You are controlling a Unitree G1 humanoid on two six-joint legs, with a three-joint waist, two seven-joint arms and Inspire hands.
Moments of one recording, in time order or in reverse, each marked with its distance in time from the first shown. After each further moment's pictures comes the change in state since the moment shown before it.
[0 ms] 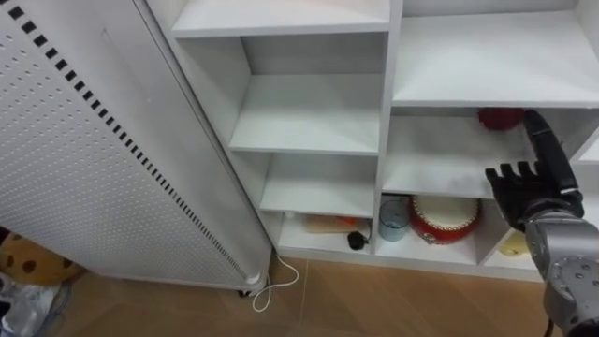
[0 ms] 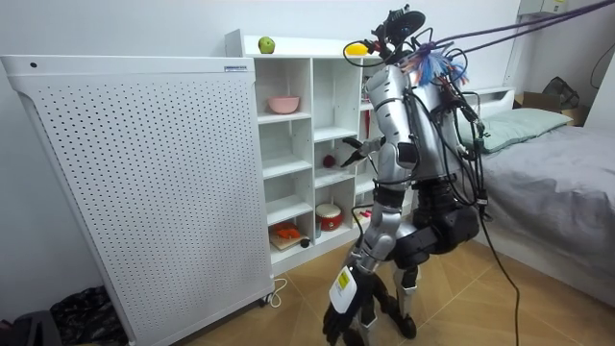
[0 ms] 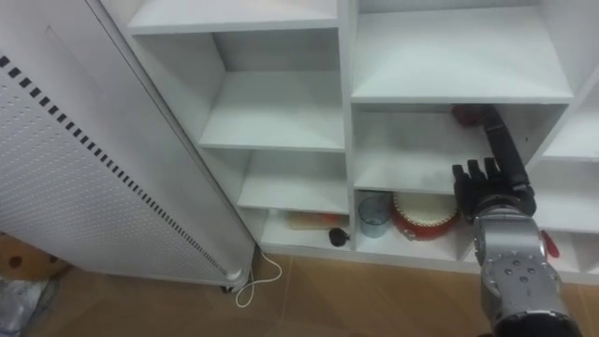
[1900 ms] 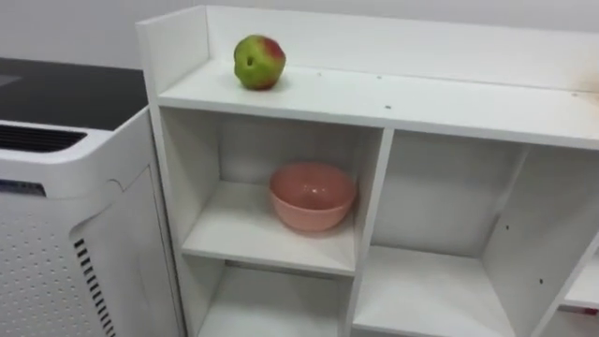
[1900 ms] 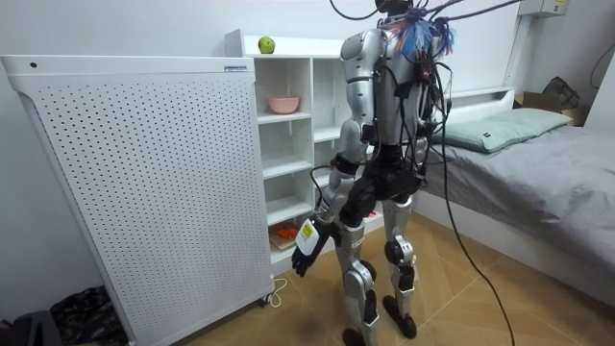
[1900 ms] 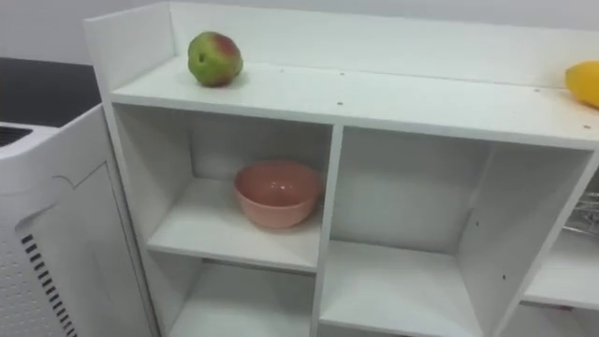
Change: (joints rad) left arm 0.032 -0.126 0.388 0.201 0.144 0.008 -0.117; right arm 0.880 0.188 0.273 0.554 -0.949 0.185 0.538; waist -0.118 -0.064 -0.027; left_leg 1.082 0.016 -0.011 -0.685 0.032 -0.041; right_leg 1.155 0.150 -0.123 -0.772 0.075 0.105
